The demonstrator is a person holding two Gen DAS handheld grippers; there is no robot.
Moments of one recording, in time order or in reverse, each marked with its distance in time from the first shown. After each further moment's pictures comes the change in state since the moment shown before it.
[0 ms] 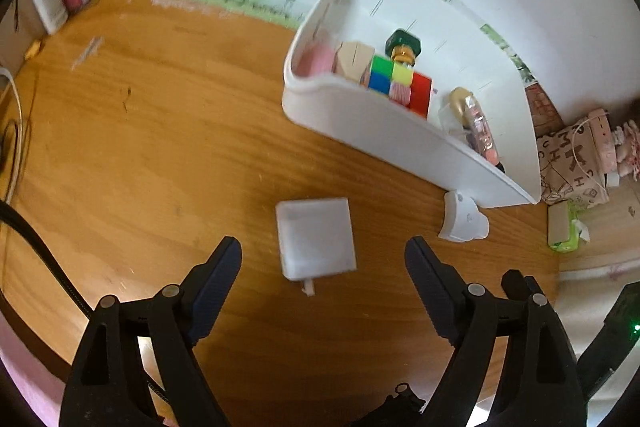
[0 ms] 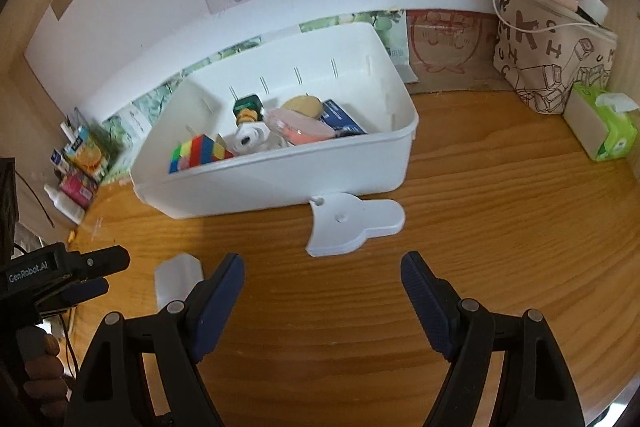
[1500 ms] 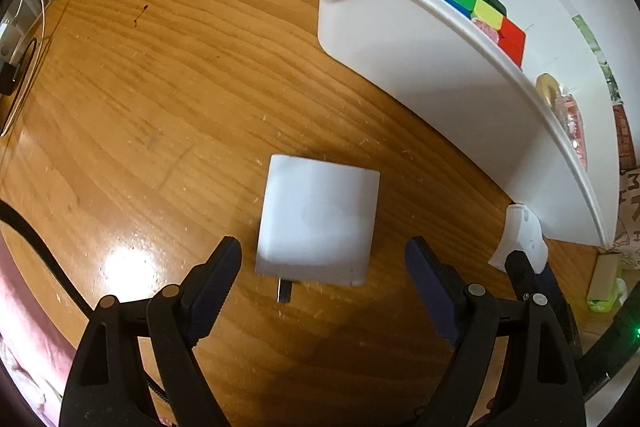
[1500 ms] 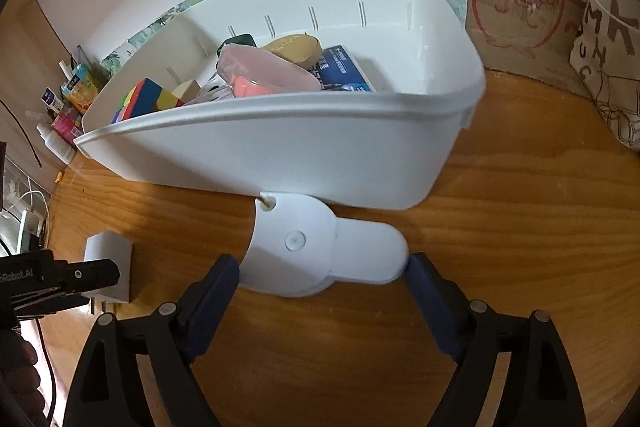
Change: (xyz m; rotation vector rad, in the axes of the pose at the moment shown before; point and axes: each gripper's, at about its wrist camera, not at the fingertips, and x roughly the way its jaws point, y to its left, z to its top) left arm 0.073 -0.019 -0.004 -0.202 0.065 0.206; right arm 0.091 -0.029 0.018 -0.187 0.117 0.096
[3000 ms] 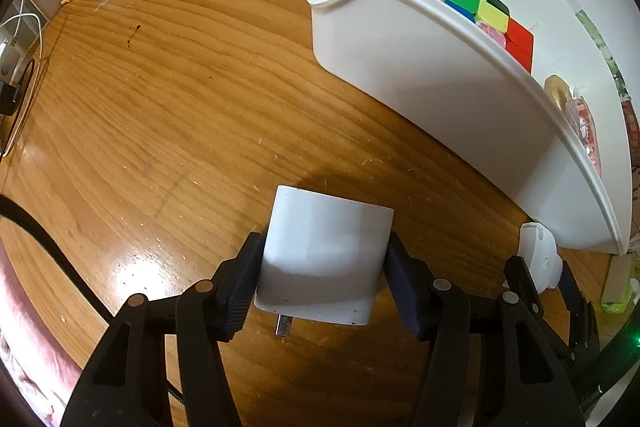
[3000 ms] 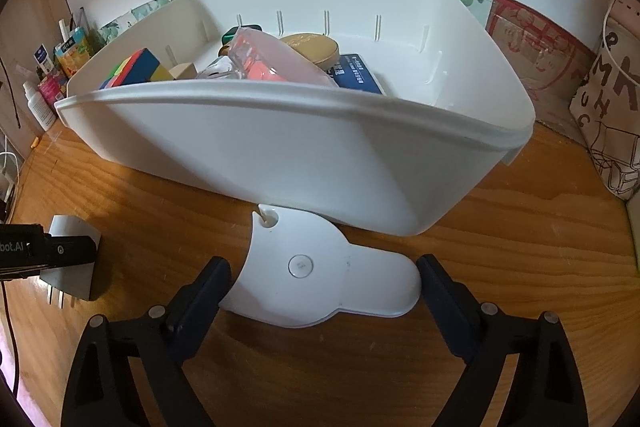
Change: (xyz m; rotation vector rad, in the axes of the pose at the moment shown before) left arm 0.008 -0.009 0.008 0.028 -0.049 0.028; right arm 0.010 0.015 0.003 -0.131 -0.022 -0.117
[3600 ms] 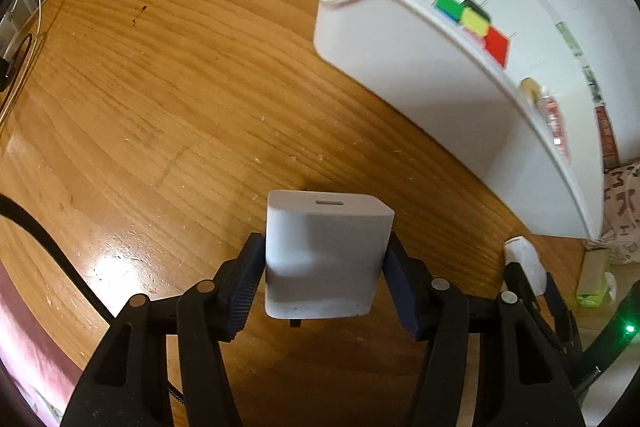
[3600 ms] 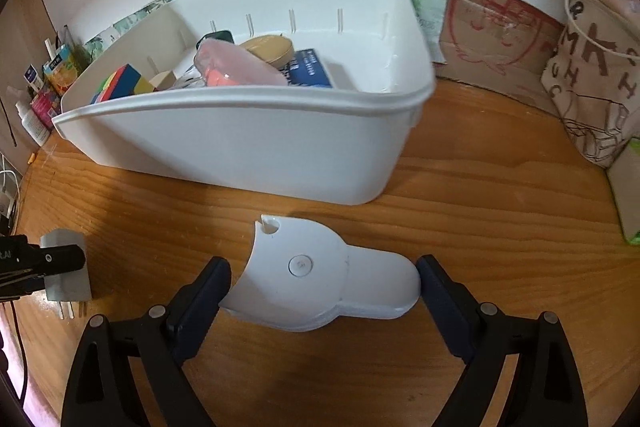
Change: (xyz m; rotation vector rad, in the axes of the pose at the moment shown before) left arm -0.016 0.021 -0.026 -0.028 -0.004 -0.118; right arm -0.022 -0.020 -0.007 0.078 0.028 -0.025
